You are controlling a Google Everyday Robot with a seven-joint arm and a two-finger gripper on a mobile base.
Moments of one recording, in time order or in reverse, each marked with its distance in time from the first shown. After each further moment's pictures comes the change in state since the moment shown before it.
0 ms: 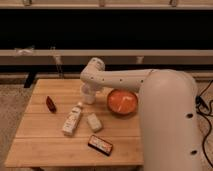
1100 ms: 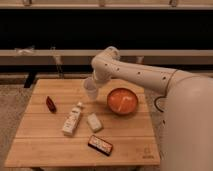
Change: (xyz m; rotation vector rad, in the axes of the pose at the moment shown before) arm 0.013 0.021 -0.078 0.190 0.019 0.027
